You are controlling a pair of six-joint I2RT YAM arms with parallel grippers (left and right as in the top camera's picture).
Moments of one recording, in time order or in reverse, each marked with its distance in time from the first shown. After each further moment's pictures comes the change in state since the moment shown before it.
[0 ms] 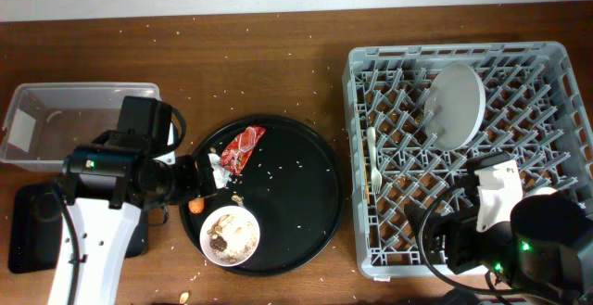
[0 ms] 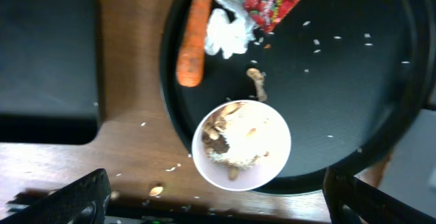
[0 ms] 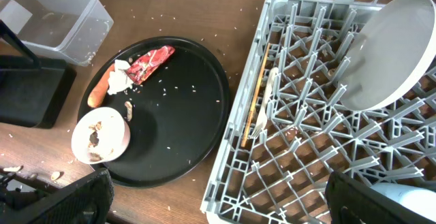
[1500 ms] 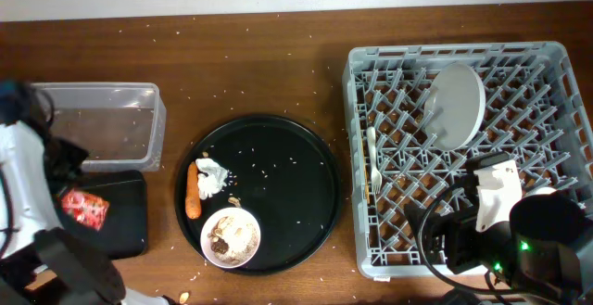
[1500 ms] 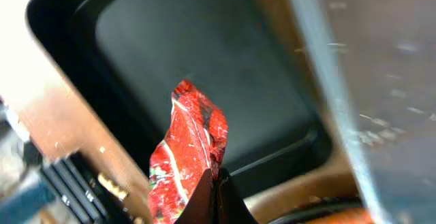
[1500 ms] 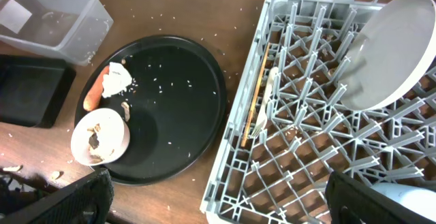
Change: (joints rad) left arm 0.641 0.462 0.188 0.077 -0.221 -0.255; right arm 0.000 0.001 -0.002 0.000 0.000 -0.001
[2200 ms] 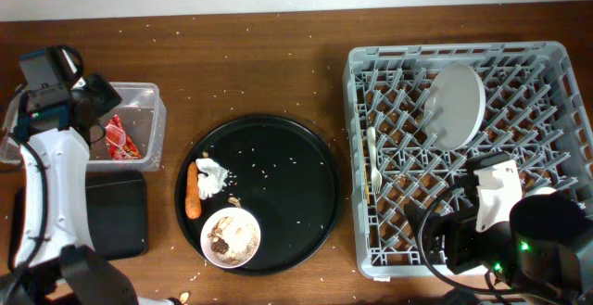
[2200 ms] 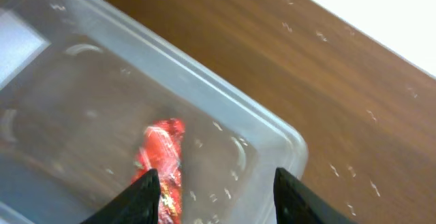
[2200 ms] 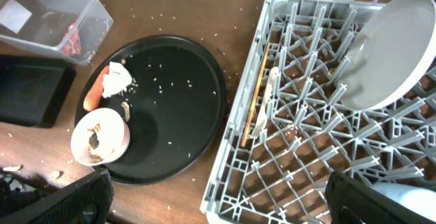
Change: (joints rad) left arm -0.195 -0.108 -0.162 0.753 0.221 0.350; right arm 0.000 0.000 0.000 0.002 0.000 0.000
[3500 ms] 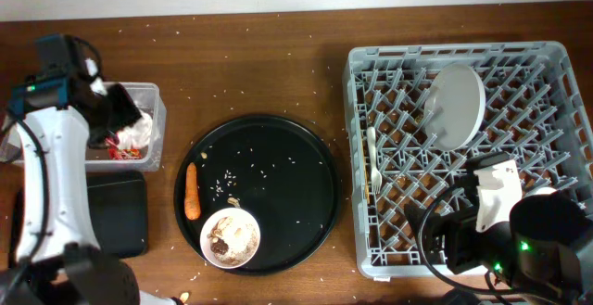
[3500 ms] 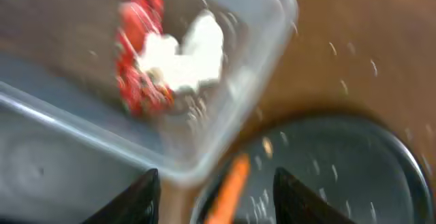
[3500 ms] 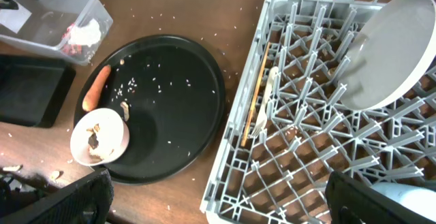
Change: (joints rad) left arm -0.078 0.054 0.226 -0.552 0.035 0.000; right arm 0.000 0.000 0.000 0.000 0.000 0.000
